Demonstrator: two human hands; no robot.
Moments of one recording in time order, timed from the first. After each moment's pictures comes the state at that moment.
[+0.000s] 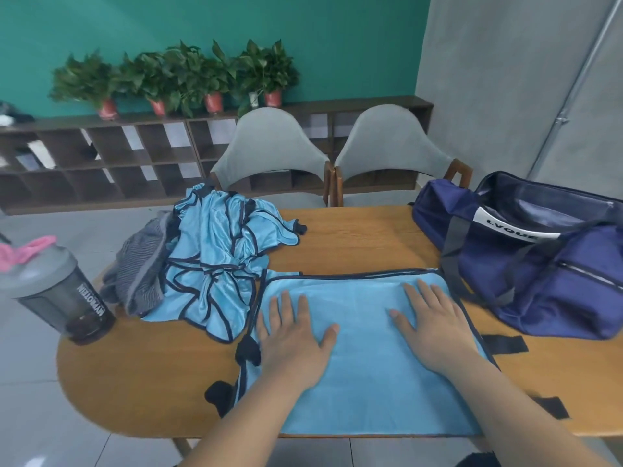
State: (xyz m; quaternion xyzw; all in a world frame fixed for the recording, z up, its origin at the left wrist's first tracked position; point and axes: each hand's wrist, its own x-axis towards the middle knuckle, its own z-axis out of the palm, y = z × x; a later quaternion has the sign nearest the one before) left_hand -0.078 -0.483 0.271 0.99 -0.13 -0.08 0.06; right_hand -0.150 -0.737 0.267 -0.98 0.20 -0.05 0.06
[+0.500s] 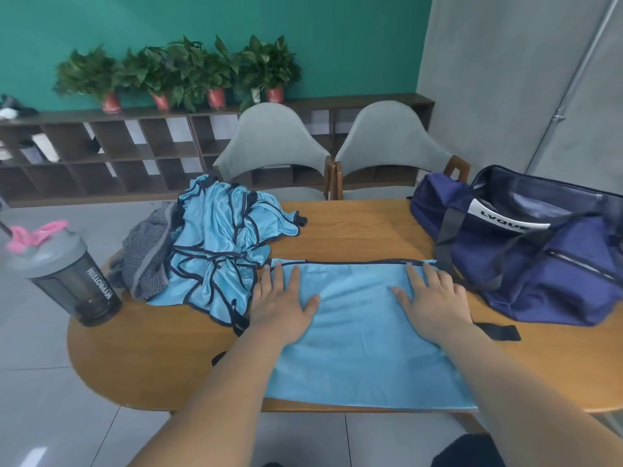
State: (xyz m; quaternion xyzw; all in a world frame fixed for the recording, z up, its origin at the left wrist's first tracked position) left_hand -0.036 -0.469 0.282 0.98 -0.16 -0.06 0.05; right_hand -0.136 -0.751 0.278 -0.97 0.23 -0.01 0.02
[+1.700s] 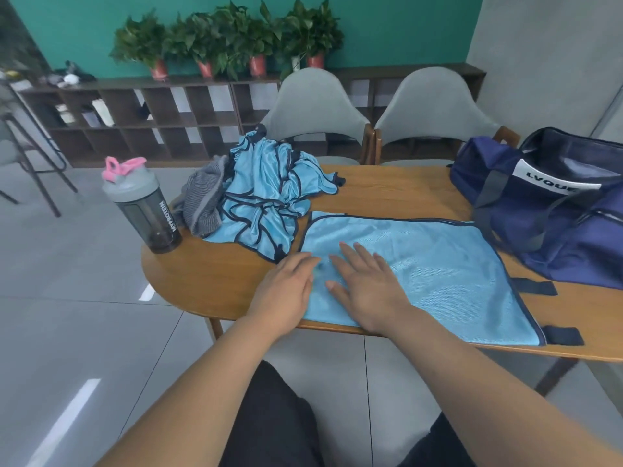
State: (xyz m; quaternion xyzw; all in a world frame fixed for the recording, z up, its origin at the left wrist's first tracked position) left_hand -0.122 -0.374 0.267 0.93 -0.30 0.10 0.20; right_hand -0.172 -0.575 0.284 -0.99 -0.06 -0.01 0.10
